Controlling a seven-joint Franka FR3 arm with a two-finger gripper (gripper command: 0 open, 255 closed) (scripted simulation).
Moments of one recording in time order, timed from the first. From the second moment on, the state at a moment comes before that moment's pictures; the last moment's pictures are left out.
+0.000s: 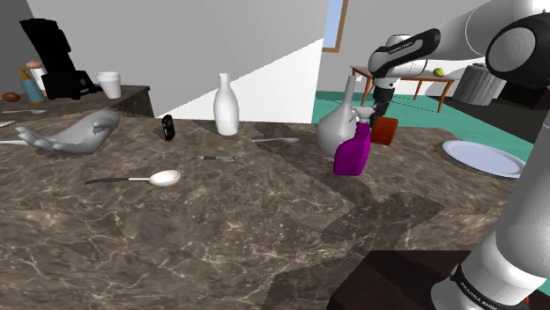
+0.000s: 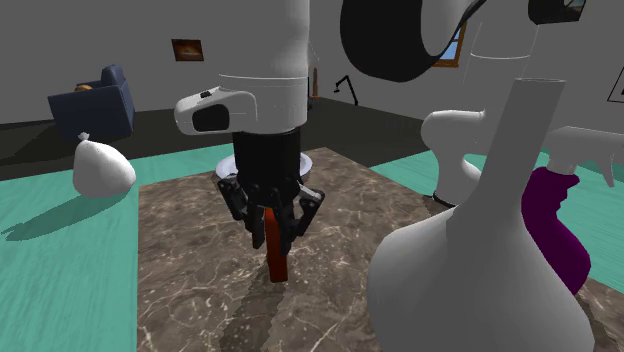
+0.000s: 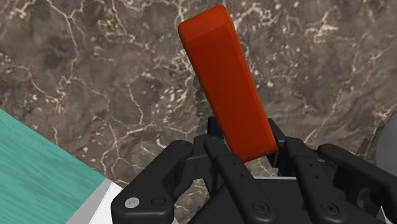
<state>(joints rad) -0.10 0.18 -0.50 -1.83 0.07 2.01 -0.63</state>
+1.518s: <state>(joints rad) -0.17 0.21 -0.49 -1.68 0.11 1.83 -1.04</state>
